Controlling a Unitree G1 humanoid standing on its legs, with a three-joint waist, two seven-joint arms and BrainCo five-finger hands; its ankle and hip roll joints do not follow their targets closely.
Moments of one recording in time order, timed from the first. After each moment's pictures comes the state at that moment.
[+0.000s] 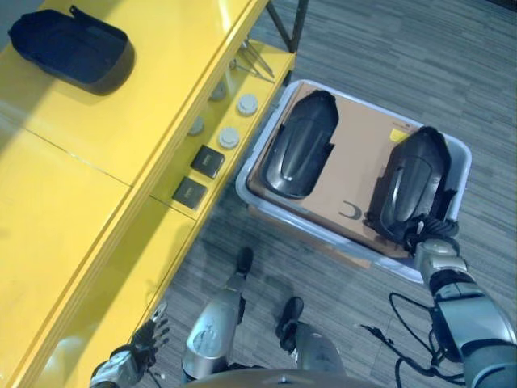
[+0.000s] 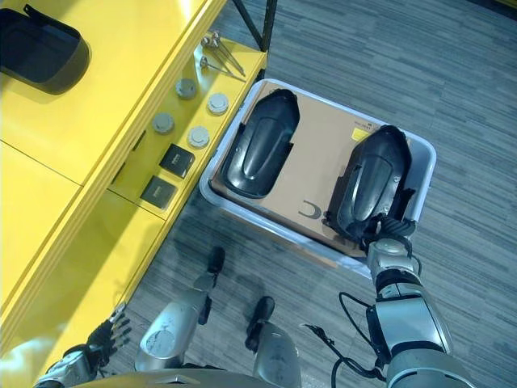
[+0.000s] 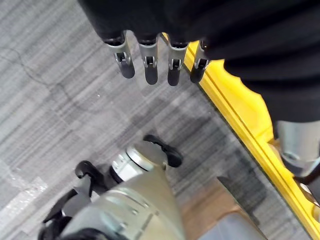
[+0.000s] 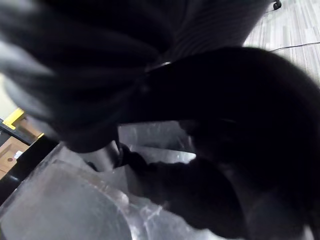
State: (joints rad) left arm 0.00 0.33 -0.18 1.08 -0.71 -0.05 -0.31; right arm -0.58 -0.65 0.13 1.16 0.44 0.01 -0.43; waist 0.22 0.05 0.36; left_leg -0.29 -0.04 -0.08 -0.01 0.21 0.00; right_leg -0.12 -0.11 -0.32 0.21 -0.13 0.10
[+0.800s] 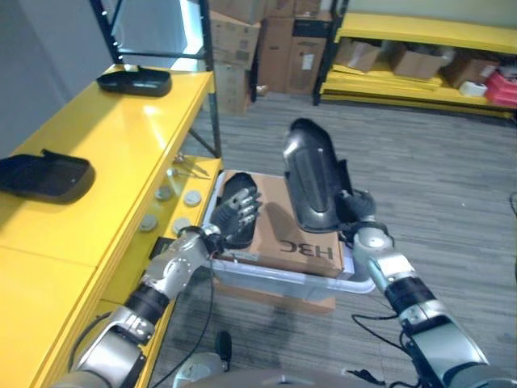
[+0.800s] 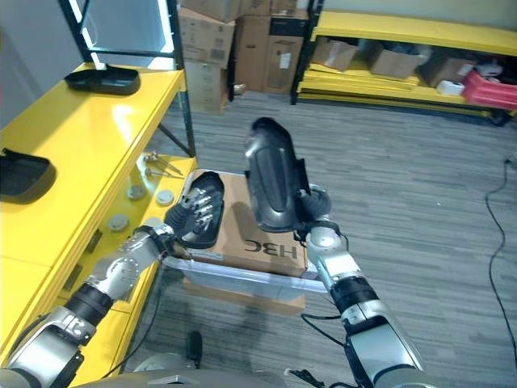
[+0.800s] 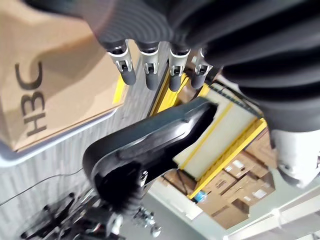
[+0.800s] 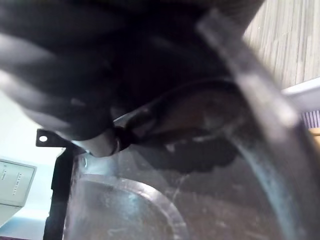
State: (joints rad) left arm -0.43 0.27 -0.46 0.33 -0.92 0.22 -0.19; right arm -0.46 -0.47 0.32 0.51 0.39 0.06 -0.42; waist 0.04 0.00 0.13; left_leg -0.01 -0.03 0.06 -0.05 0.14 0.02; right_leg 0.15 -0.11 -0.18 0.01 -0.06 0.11
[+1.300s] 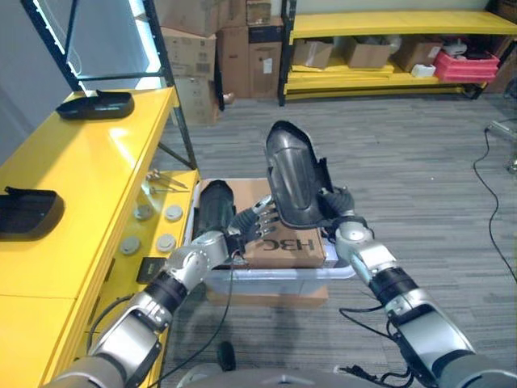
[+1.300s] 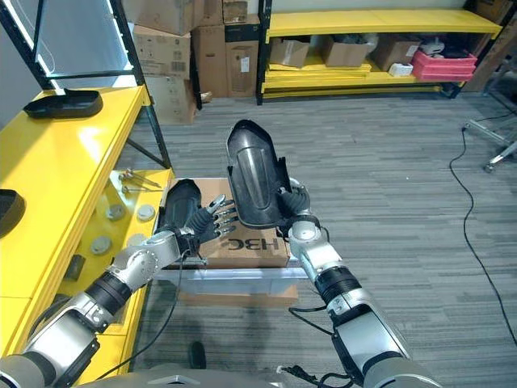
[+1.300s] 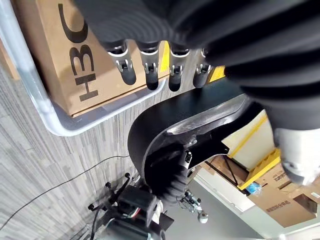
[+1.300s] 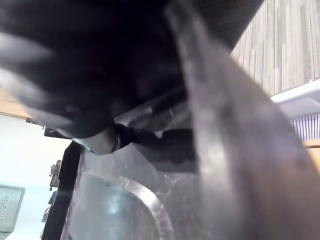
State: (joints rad) left arm -0.51 0.21 -0.55 0.40 -0.99 0.34 -0.06; right arm -0.51 -0.45 0.39 0.53 0.41 0.11 -0.43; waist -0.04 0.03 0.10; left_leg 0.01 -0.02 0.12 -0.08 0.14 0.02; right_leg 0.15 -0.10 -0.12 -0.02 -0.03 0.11
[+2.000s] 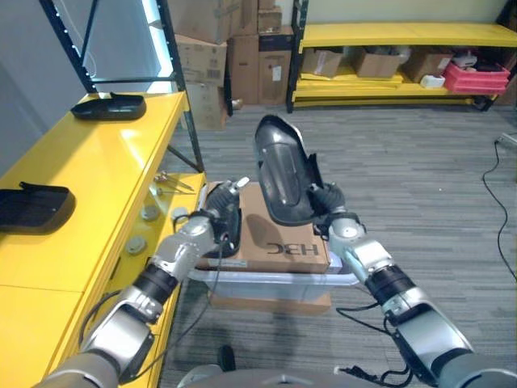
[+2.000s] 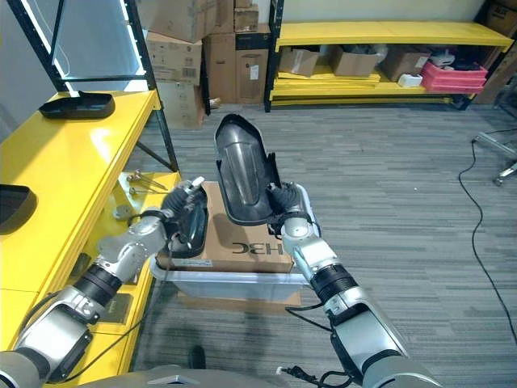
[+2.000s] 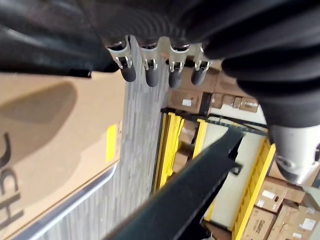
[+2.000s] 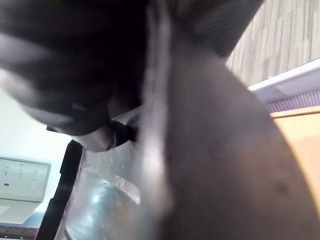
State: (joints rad) left arm -0.53 0.30 -0.42 0.37 -0.78 0.24 0.21; right arm -0.52 -0.46 0.41 0.43 0.42 0.14 -0.42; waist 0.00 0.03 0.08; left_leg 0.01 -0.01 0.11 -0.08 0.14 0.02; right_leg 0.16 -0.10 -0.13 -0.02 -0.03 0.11
